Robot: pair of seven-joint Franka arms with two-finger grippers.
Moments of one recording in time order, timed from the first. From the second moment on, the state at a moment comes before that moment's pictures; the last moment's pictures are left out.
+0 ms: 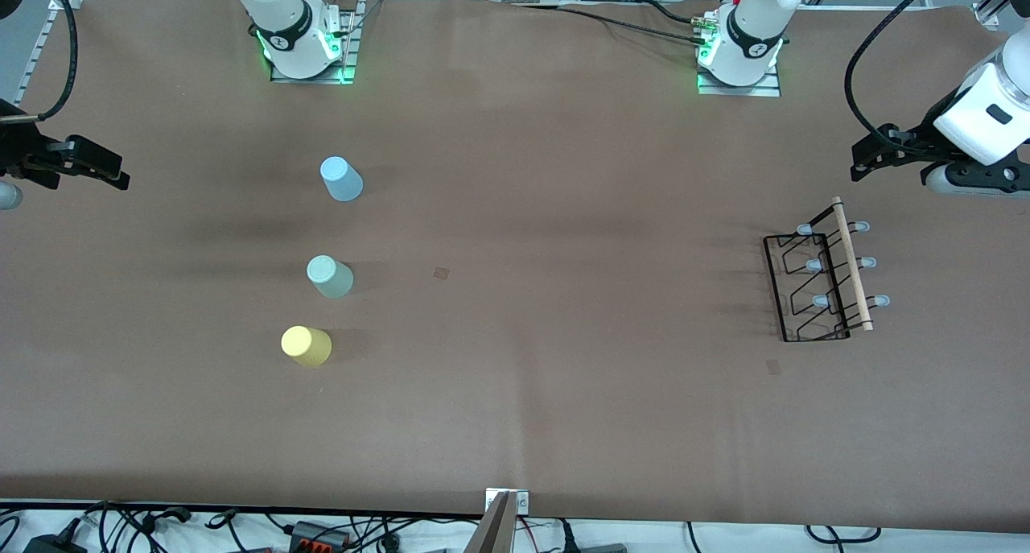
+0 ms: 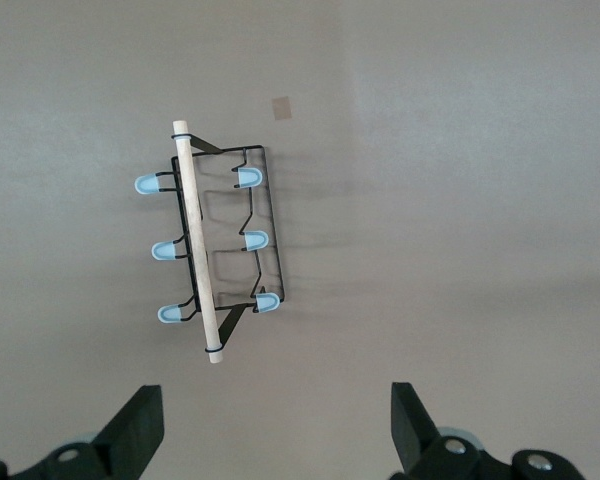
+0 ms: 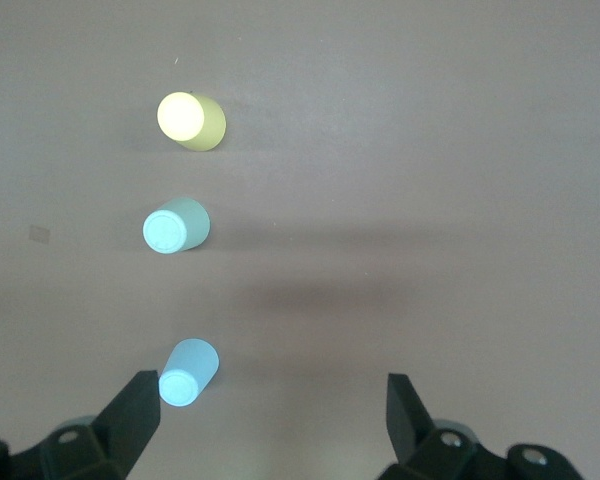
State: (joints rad) left arm 0.00 -0.05 -0.03 -1.71 0.00 1.64 0.01; right arm -0.06 0.07 0.02 -1.54 0.00 1.56 -0.04
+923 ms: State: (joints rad) left arm 0.00 0.05 -0.02 -1.67 0.00 1.51 0.03; right arm -0.05 0.15 0.03 -1.54 0.00 1.48 -0.07
